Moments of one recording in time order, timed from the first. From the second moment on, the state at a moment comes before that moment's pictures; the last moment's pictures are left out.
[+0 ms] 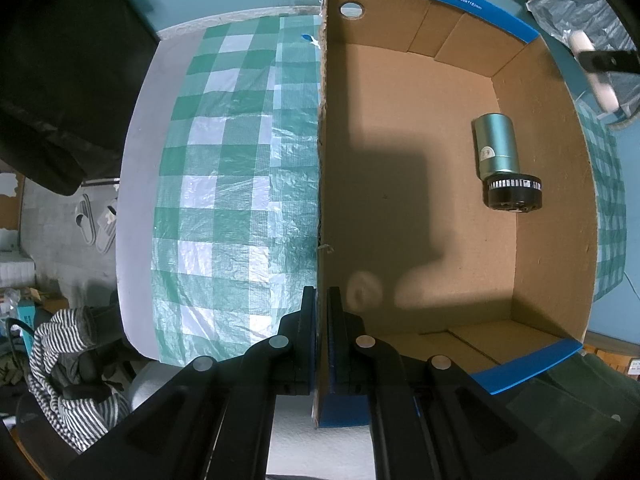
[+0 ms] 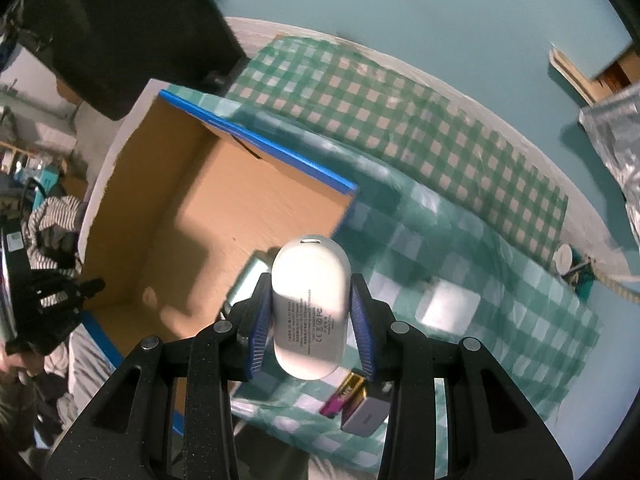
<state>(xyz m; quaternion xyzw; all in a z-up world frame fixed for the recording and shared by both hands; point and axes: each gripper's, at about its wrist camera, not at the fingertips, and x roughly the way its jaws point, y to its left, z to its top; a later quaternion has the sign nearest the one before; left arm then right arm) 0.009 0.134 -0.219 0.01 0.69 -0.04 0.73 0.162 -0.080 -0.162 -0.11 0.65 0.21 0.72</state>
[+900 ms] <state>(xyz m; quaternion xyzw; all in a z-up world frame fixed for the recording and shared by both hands) 0.009 0.135 -0.221 0.01 0.69 -0.04 0.73 0.181 -0.019 -0.210 -0.17 0.66 0.24 0.69</state>
